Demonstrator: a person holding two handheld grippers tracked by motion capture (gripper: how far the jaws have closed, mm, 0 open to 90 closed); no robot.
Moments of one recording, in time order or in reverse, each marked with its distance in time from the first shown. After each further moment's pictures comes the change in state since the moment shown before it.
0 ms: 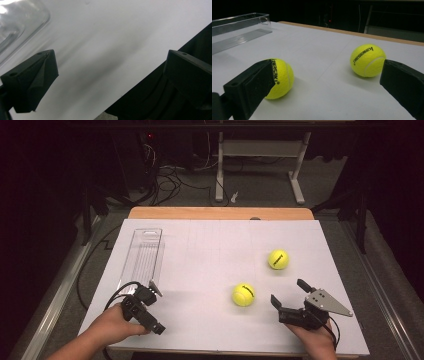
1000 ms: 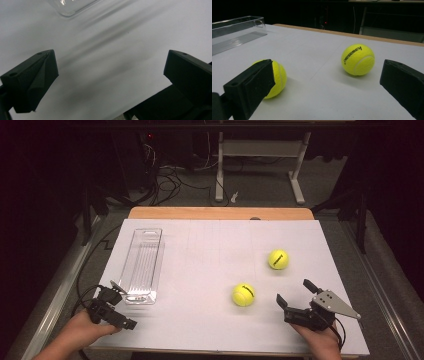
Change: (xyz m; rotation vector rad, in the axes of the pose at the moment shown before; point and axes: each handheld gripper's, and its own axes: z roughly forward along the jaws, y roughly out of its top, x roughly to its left) left arm 0.095 -0.014 -0.024 -0.005 0.081 -0.041; right arm -0.011 -0.001 -0.010 -0.019 -0.033 0.016
